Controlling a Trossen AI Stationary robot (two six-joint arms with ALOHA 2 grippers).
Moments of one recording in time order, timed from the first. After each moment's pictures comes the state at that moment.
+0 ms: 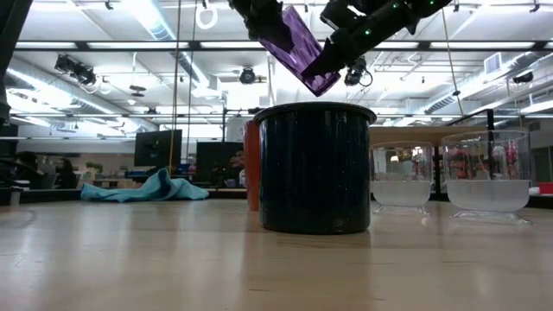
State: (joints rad) left arm 0.34 1.74 1.87 -0.79 -0.03 0.30; right arm -0.39 1.39 1.12 -0.19 -0.04 -0.42
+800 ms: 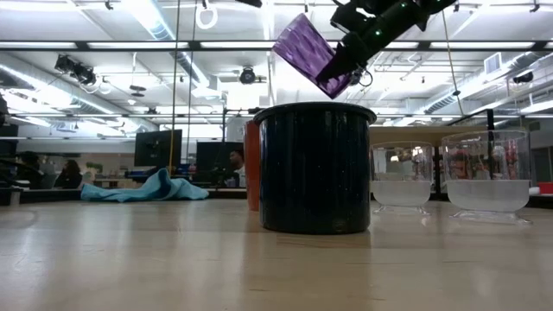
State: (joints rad) left arm 0.33 1.52 1.88 -0.82 -0.11 0.30; right arm -0.46 1.33 1.12 -0.30 -0.04 -0.42
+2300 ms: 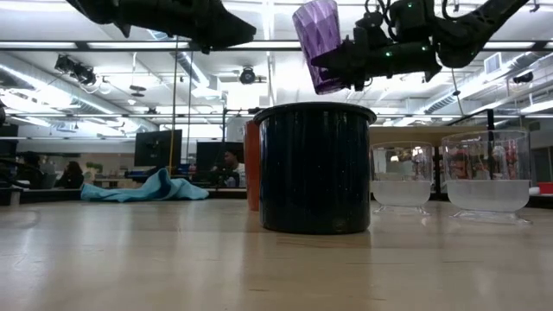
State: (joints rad) left arm 0.29 1.15 0.74 0.37 0.02 0.19; right arm -0.49 1.31 0.65 0.66 -0.24 -0.05
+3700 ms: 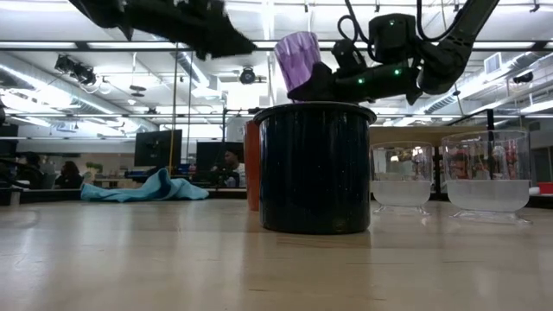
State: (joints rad) left arm 0.31 1.21 0.75 0.40 -0.17 0.18; right arm -0.32 1.61 0.65 0.98 0.24 -0.06
